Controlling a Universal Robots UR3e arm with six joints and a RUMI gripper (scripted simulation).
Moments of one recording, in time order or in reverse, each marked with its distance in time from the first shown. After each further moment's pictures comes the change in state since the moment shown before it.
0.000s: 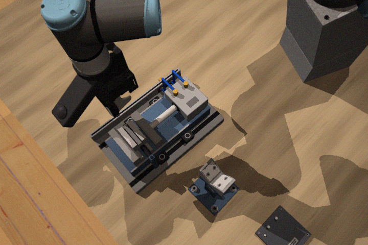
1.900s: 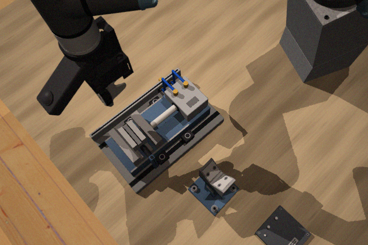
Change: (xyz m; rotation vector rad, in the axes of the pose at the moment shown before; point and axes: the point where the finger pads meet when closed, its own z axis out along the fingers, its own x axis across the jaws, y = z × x) arm -0.002 0.000 -0.061 0.000 0.000 0.000
